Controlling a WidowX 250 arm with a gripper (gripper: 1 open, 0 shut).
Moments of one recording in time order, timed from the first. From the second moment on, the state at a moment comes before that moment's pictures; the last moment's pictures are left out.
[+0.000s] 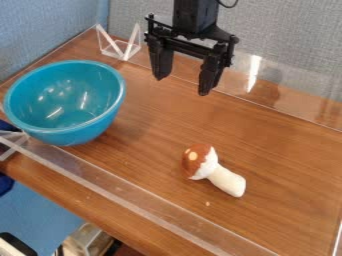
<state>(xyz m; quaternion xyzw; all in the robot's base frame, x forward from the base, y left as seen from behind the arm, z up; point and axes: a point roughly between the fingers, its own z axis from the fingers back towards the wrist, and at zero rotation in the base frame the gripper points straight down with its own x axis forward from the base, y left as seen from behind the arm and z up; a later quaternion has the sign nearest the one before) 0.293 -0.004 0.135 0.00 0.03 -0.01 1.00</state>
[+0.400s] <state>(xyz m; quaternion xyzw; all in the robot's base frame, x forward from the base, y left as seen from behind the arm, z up) 0.269 -0.004 0.090 0.00 0.07 -0.11 0.99</state>
